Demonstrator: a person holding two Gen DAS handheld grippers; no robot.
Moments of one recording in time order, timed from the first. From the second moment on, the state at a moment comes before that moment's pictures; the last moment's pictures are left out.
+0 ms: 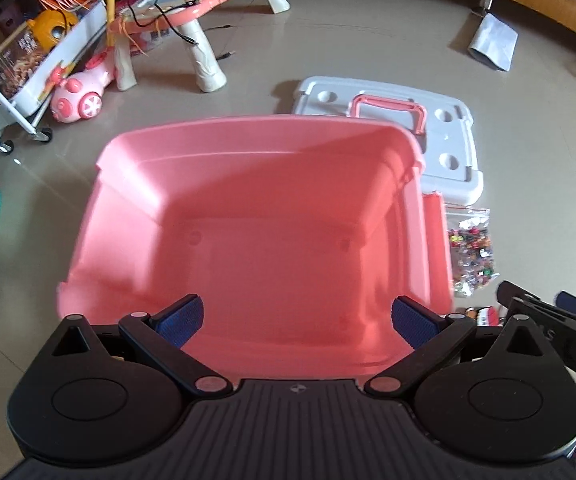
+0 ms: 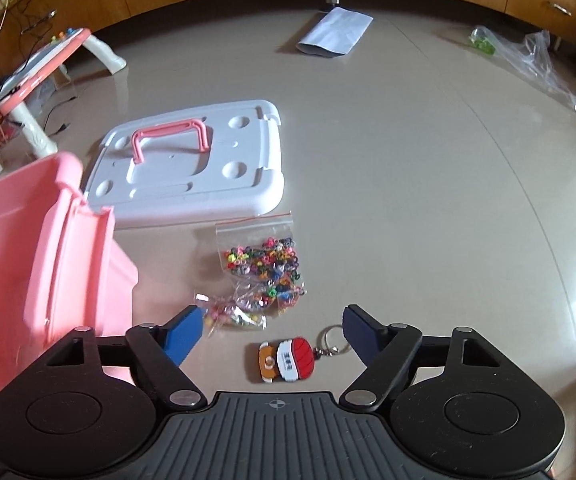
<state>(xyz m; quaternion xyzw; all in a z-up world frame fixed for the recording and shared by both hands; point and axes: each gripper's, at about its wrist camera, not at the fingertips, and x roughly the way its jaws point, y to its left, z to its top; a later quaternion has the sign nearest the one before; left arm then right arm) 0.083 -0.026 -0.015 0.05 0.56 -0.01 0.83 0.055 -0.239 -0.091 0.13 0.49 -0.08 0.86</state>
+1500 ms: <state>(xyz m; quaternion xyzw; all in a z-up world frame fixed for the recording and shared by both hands) 0.101 -0.059 -0.034 0.07 0.56 -0.02 0.82 0.140 -0.237 -0.181 0.11 0.54 -0.06 0.83</state>
